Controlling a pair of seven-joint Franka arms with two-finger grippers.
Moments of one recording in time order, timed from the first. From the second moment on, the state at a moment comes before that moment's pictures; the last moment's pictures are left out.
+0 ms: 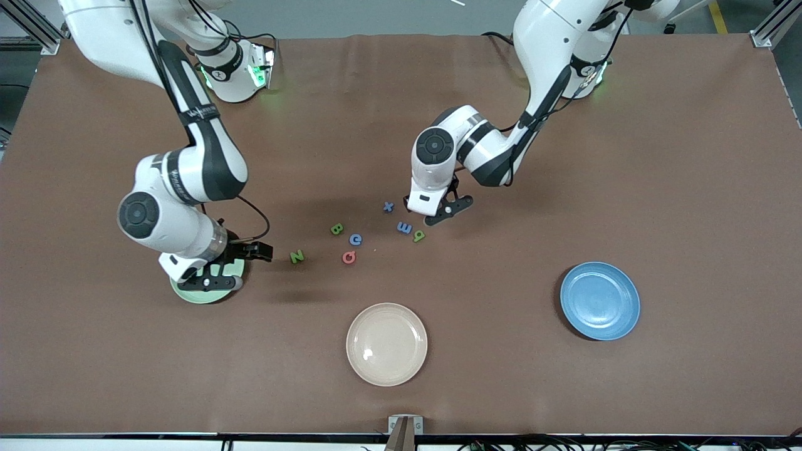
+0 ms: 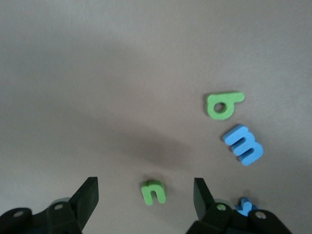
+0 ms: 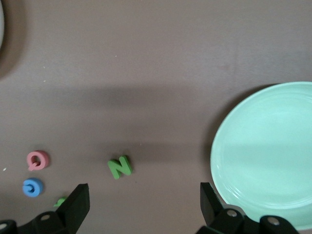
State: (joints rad) left arm -0.61 0.59 -0.22 -1.82 0.07 2.31 -1.36; right arm 0.28 0.44 -0.04 -1.84 0.18 2.25 0.11
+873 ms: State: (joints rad) left arm -0.65 0.59 -0.22 -1.94 0.07 2.48 -1.50; right arm 0.39 0.51 -0.05 -1.88 0.15 2.37 0.12
